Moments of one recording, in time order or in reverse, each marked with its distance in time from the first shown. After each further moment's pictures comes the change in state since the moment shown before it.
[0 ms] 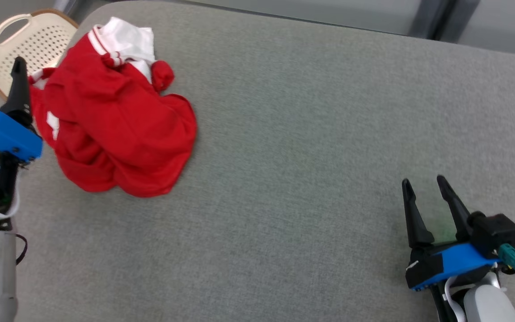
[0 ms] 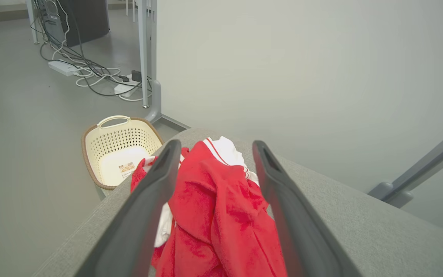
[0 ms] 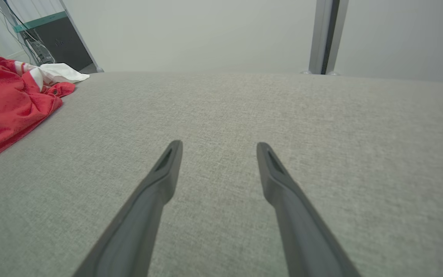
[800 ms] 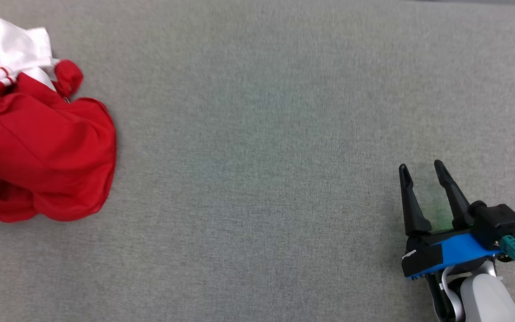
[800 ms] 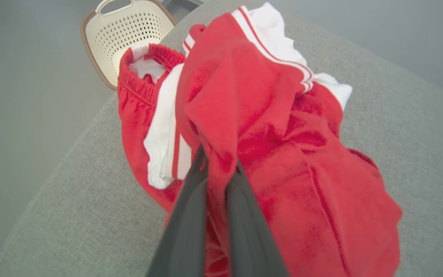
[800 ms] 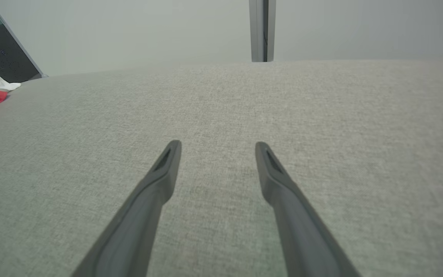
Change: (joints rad) left arm 0.002 0.184 0.018 0.134 -0.017 0.124 0.358; right arm -0.045 0.000 0.023 -0.020 0.025 0.000 -0.014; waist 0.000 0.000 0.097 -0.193
